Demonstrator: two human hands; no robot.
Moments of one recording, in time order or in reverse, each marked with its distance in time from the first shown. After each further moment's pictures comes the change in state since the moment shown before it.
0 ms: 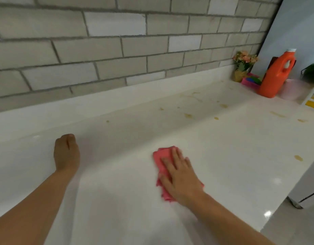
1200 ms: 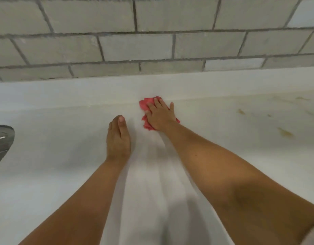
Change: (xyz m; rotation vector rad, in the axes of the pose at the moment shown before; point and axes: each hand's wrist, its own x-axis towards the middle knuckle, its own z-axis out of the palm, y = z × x) left_hand 0.023 -0.024 0.011 -0.011 0.185 0.036; right_hand 0.283 -0.184 0.051 0.071 -0.179 -0.397
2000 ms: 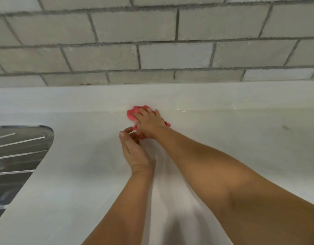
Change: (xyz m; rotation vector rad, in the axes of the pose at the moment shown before) left_hand 0.012 -0.008 -0.013 -0.773 0.401 -0.368; right_hand 0.043 -0.110 0.019 -0.116 -0.061 -0.326
